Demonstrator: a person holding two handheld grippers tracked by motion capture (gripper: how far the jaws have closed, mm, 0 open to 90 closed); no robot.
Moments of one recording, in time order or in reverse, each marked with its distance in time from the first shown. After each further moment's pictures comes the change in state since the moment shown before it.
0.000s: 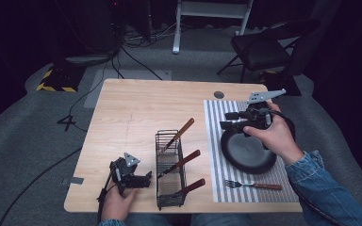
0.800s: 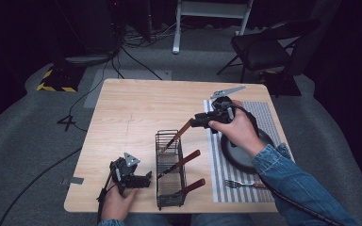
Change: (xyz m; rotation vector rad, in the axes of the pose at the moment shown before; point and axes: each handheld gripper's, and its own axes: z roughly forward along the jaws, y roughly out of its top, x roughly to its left) left arm 0.000 0.000 0.000 0.000 0.000 0.000; right arm 0.021 0.030 0.083 0.064 0.052 0.119
